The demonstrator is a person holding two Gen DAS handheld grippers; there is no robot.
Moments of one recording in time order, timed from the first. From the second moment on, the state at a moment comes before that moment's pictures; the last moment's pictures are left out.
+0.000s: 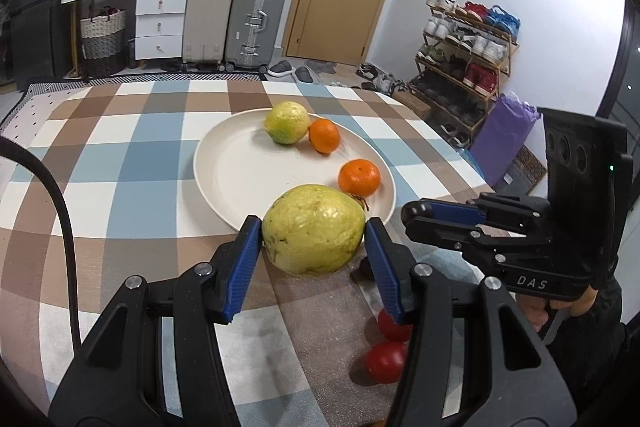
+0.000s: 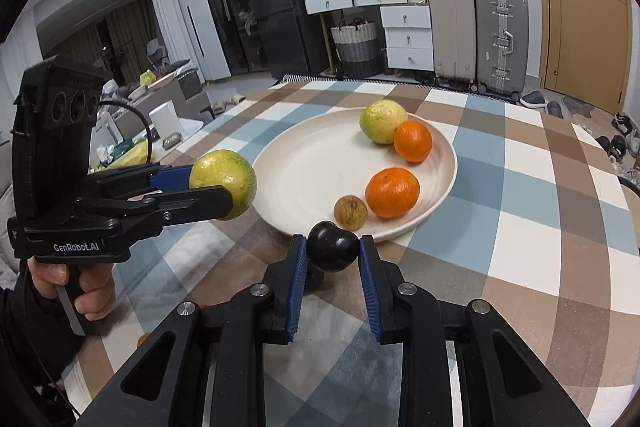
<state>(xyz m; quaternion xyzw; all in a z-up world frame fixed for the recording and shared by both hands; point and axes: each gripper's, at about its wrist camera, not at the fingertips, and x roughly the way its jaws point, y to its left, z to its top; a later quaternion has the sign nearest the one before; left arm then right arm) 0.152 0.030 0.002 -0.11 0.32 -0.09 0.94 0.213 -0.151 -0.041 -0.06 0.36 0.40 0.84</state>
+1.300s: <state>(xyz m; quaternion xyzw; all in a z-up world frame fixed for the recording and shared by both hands) 0.186 0.026 -0.013 -0.05 0.31 -0.01 0.95 0.224 -0.122 -0.051 -0.04 0.37 0.37 0.85</state>
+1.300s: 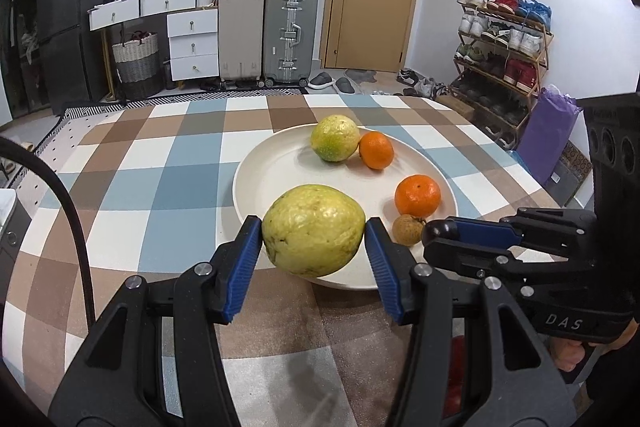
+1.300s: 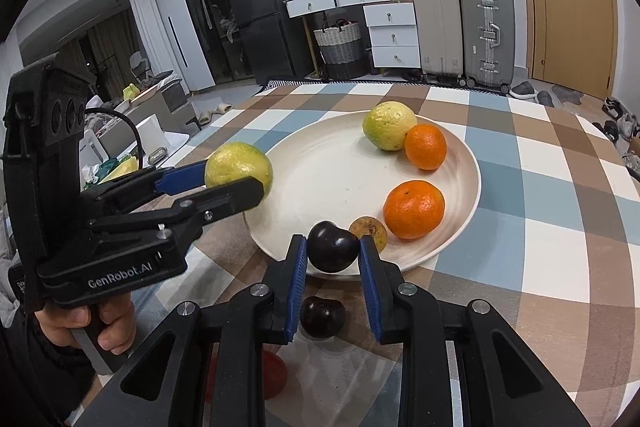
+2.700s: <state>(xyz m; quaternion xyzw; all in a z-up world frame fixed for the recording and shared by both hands) 0.181 0.048 -0.019 -0.09 0.33 0.02 0.94 0.223 -0.143 -0.045 -0.02 0.36 0.33 0.87</state>
